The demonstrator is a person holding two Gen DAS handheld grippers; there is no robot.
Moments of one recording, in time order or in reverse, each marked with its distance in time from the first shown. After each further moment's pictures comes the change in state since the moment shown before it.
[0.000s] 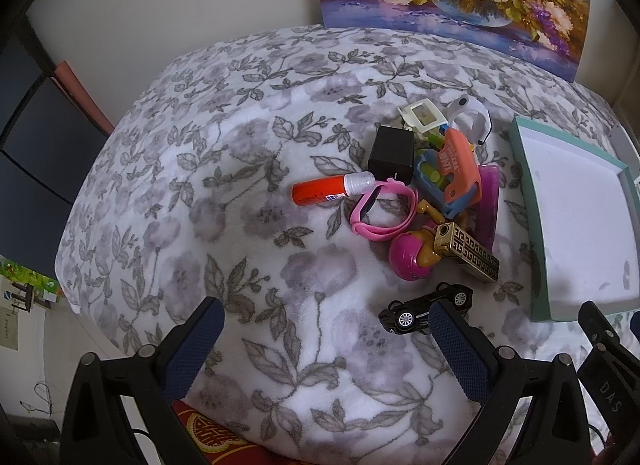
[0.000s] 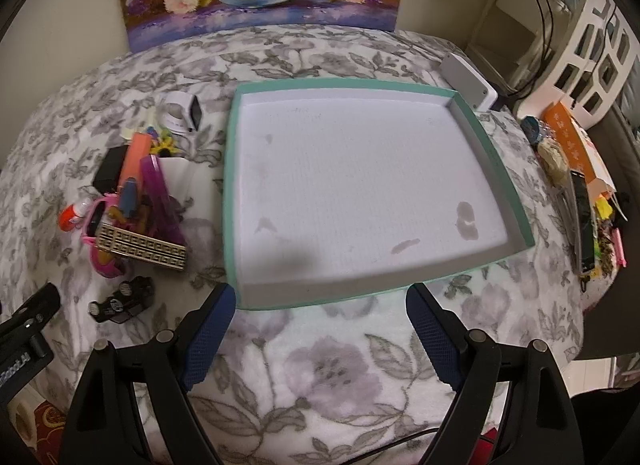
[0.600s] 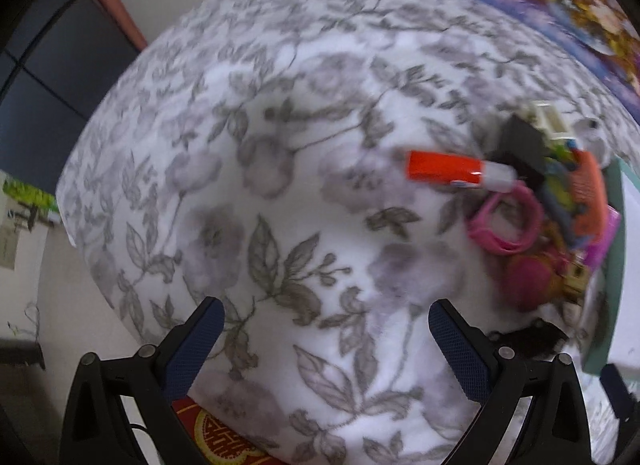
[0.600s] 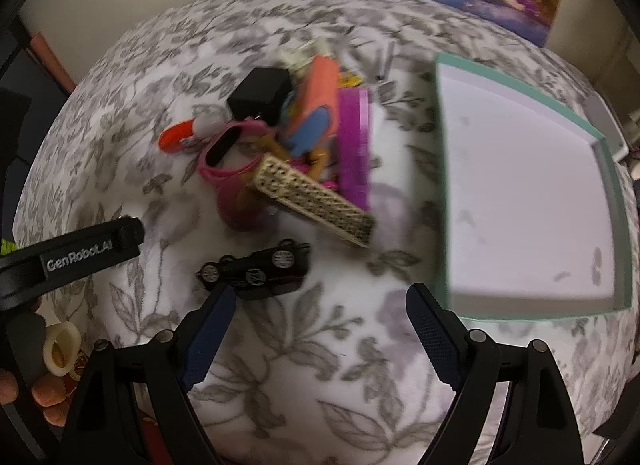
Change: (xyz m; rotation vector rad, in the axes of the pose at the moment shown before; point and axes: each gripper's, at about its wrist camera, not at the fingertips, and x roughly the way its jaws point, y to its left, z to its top) left arm 0.070 0.063 0.003 -0.250 0.176 0.044; right arm 0.029 0.109 -0.014 -0.282 0.114 0.247
